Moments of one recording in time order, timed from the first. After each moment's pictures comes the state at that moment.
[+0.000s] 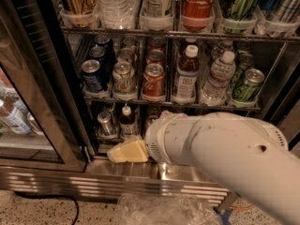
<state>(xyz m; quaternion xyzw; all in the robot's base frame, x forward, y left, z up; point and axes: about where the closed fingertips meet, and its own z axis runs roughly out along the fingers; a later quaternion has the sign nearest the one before) 0.436 0.012 0.834 -0.33 0.84 0.15 0.40</state>
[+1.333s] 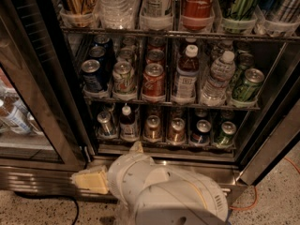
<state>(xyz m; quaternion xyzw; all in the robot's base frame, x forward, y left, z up) 0.399 0.092 0.779 -0.25 0.85 0.20 0.43</state>
